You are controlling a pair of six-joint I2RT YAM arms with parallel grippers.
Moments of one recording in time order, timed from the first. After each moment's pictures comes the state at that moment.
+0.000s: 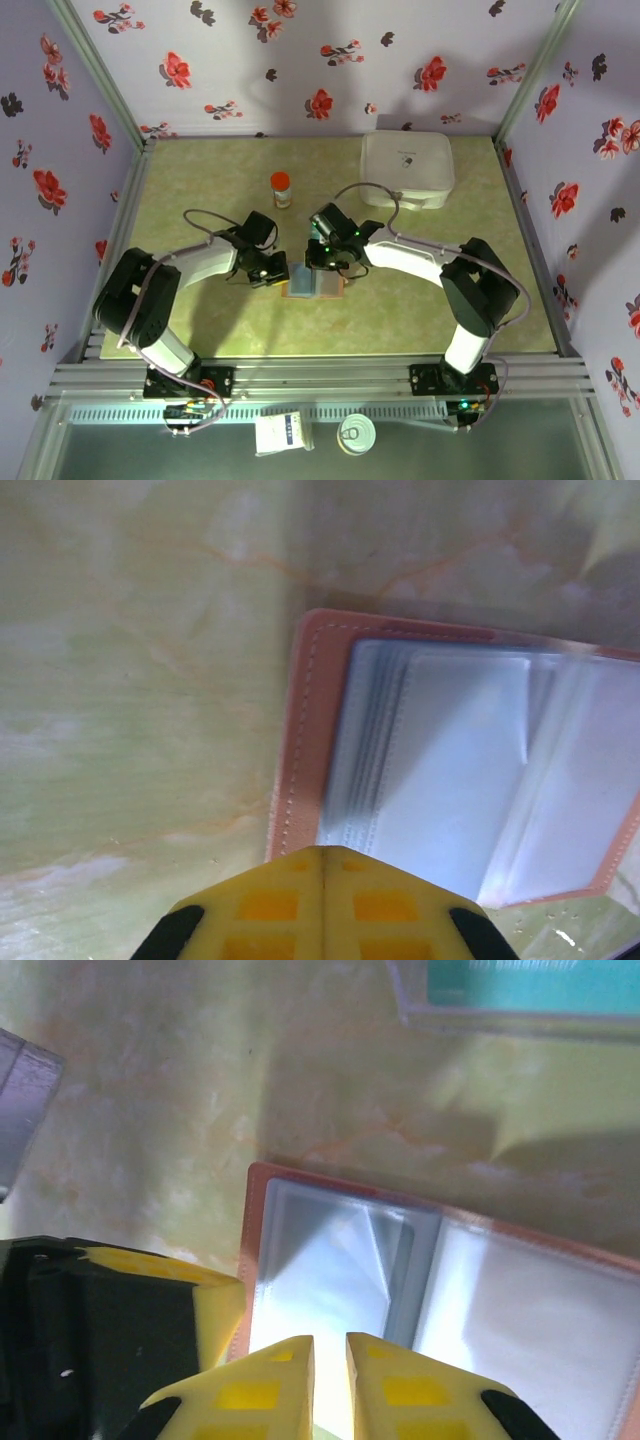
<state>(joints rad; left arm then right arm) -0.56 1.62 0.84 -0.45 0.35 -0.72 0.84 1.73 1.14 -0.42 -0.19 0.80</state>
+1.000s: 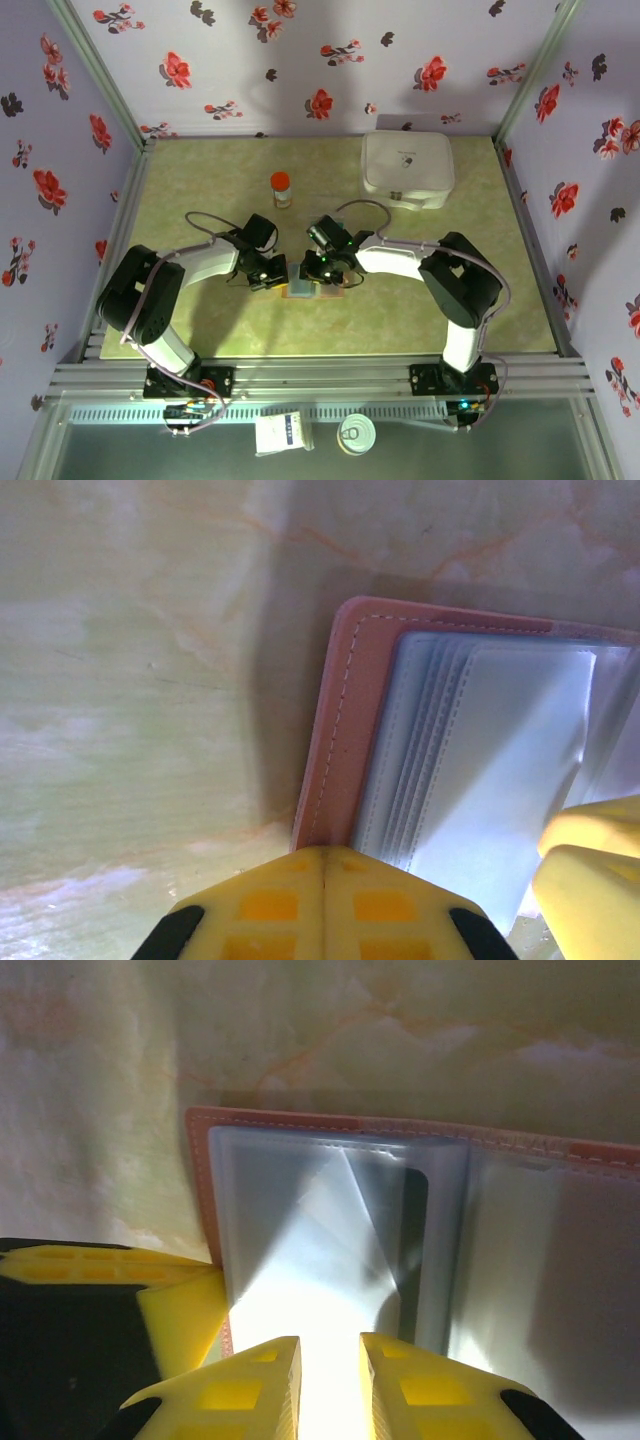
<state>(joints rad) -0.56 1.63 0.83 -0.44 0.35 -0.72 0.85 1.83 1.08 -0.31 -0.30 0.93</state>
